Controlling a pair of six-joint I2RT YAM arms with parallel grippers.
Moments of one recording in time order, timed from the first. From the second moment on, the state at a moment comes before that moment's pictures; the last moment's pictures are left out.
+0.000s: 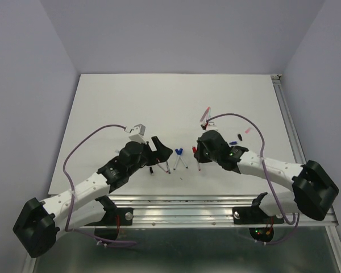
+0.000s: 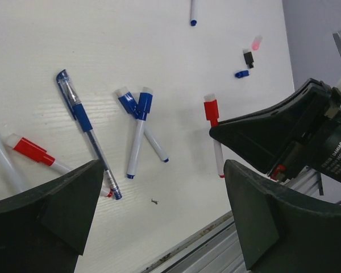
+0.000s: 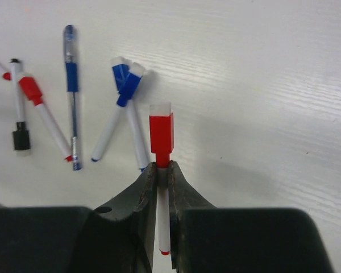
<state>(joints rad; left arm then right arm) -0.77 0.88 0.43 0.03 -0.12 -0.85 0.81 1.35 0.73 -0.17 0.22 0.60</state>
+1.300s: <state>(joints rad) -0.92 1.11 0.43 0.37 -0.08 -1.07 0.80 1.10 0.53 0.21 -0.32 0.63</state>
